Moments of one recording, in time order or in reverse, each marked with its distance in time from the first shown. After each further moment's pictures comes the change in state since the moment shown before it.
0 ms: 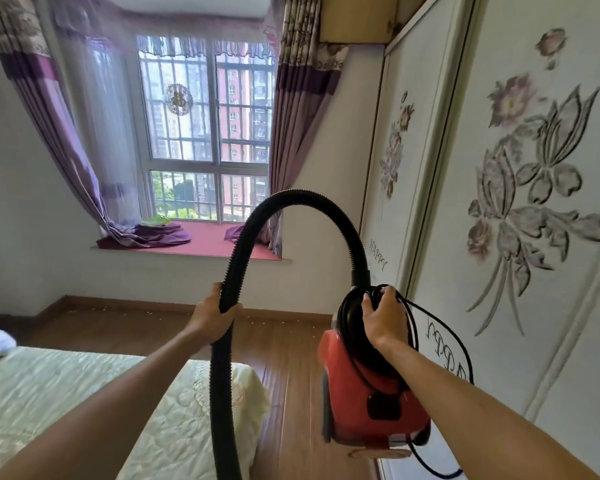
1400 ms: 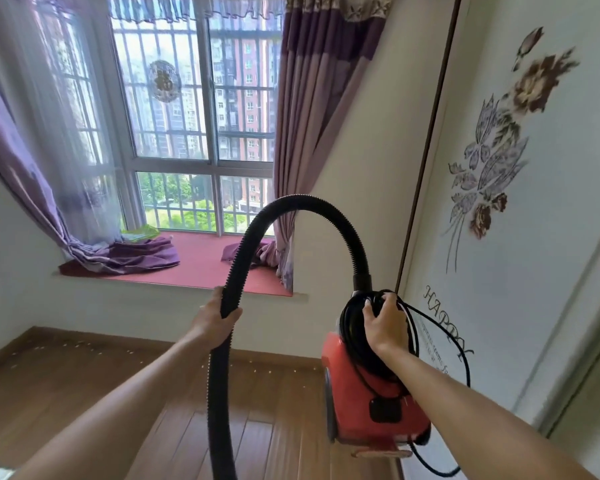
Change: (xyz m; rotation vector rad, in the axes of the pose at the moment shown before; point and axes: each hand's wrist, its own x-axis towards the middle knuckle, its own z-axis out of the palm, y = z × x) left_hand 0.550 -0.043 0.114 0.098 0.050 -0.061; right_hand 0.496 -0.009 0.328 0.018 -0.056 0.007
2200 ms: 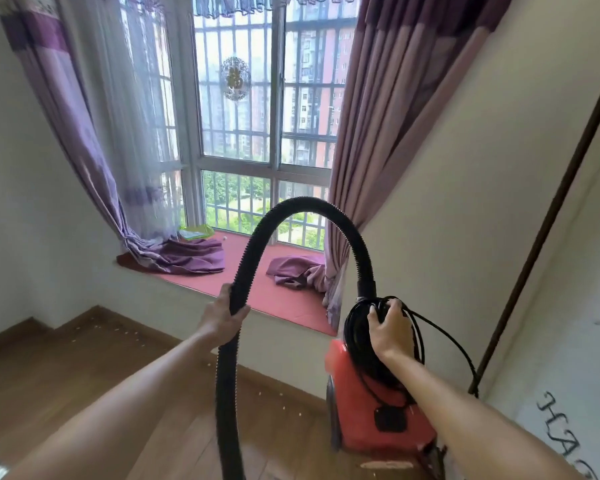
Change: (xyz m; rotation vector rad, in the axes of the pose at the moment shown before) left_hand 0.249 -0.027 0.039 0.025 0.192 -0.175; right_hand 0.267 -0.032 0.201 0.060 -0.182 -0.146
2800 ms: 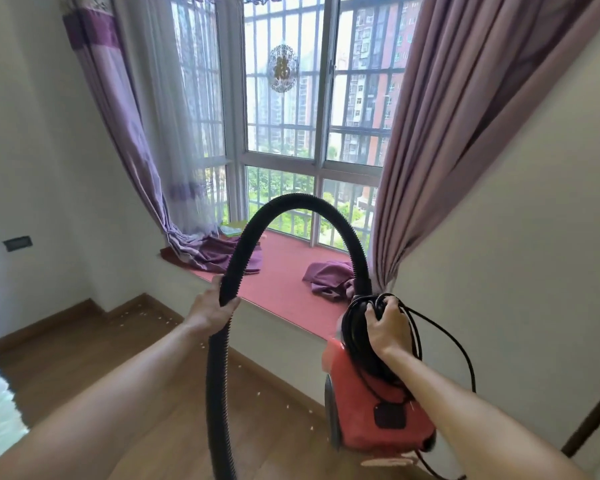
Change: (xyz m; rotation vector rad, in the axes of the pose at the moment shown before) left_hand 0.126 -0.031 -0.016 0.069 0.141 -0.123; right_hand 0.129 -0.036 0.122 0.049 -0.176 -0.118
